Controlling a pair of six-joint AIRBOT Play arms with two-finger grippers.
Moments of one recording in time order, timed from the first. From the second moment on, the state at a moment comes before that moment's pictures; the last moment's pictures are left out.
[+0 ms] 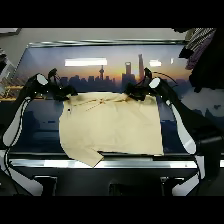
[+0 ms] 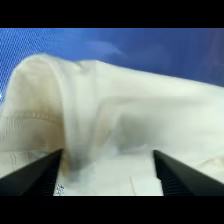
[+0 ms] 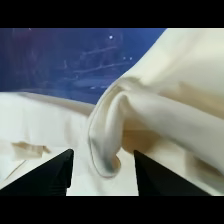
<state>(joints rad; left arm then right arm) -0.01 -1.87 1.64 1.15 -1.03 -1.64 0.20 -1.82 1.54 -0.90 0.83 1.68</state>
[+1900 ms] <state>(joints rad) 0.43 -1.05 0.73 1.01 -1.25 -1.36 -0.33 -1.10 0.47 -1.06 1.21 1.33</state>
